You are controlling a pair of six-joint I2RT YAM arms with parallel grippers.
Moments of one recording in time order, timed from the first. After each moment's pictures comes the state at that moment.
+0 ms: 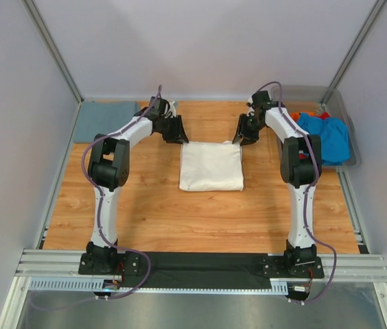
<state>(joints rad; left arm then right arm) -0.30 2.26 1.77 -0.44 0.47 -0.39 0.15 2.33 1.99 -0.85 -0.35 0.37</state>
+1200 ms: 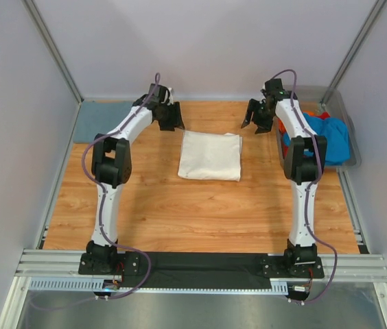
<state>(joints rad) -0.29 2.39 2.09 -0.61 0.26 -0.37 0.08 2.46 2.31 -0.96 -0.25 0.37</state>
